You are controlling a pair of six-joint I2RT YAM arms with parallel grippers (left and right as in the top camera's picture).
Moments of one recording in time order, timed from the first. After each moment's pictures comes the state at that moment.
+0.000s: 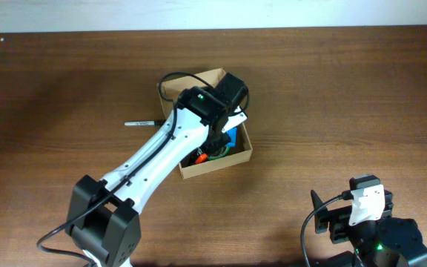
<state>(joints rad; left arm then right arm) -0.65 1.86 1.63 -1.17 -0.19 0.31 0.32 0.29 0.77 -0.99 0.13 0.00</state>
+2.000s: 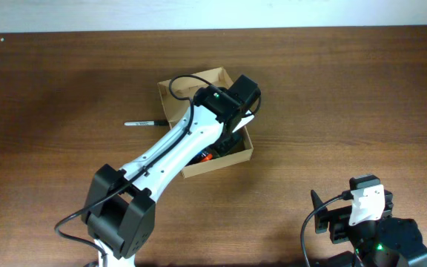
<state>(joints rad) -0.69 1.96 1.71 -1.19 -0.18 0.20 0.32 0.29 0.77 -0.99 0.13 0.00</state>
